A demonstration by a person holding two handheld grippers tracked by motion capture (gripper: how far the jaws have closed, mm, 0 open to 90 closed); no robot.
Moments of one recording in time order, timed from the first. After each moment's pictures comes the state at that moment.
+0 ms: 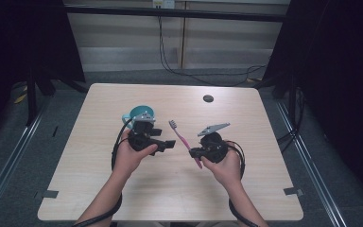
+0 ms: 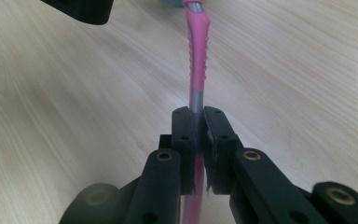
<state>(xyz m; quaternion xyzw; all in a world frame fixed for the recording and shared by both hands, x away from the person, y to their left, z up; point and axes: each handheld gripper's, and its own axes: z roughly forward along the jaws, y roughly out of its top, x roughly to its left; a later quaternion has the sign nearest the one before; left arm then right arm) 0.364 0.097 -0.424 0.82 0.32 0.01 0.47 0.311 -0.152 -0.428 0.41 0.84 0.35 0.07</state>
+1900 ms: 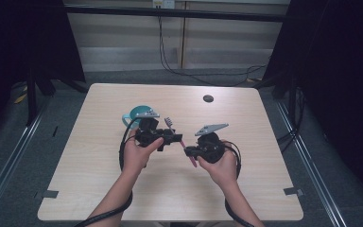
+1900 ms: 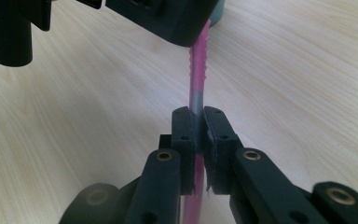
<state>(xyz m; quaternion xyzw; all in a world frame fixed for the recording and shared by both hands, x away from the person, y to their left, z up) 0.369 0.079 -0.424 0.78 0.34 -0.04 0.52 0.308 -0.142 -0.424 0.40 0.83 0.38 0.08</state>
